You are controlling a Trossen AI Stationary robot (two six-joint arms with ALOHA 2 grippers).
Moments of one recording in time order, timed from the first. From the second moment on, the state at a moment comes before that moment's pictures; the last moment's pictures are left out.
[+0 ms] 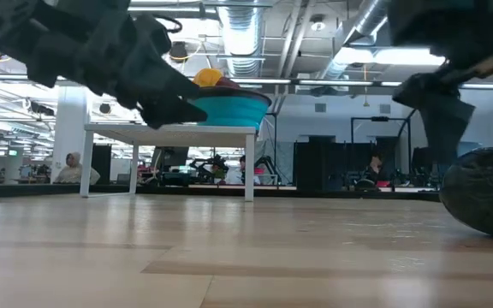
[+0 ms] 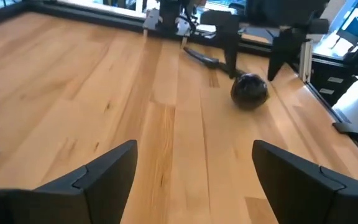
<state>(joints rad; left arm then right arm) -0.14 1.41 0.39 0.71 -0.11 -0.22 0.52 1.57 0.96 -0.59 0.04 0.42</state>
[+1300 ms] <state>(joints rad) -0.48 1.56 0.59 0.83 -0.63 0.56 0.30 1.66 0.47 1.19 0.37 0.53</state>
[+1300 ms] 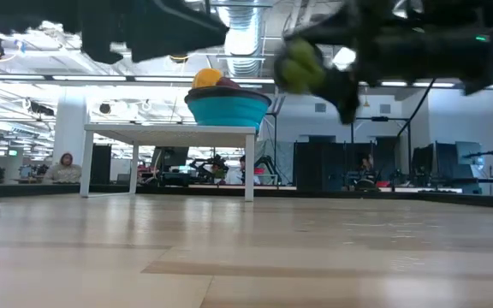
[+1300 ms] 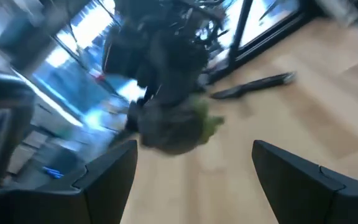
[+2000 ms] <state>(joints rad) -0.46 1.56 0.75 0.91 -1.04 1.12 0.16 1.89 0.78 1.56 0.37 0.57</state>
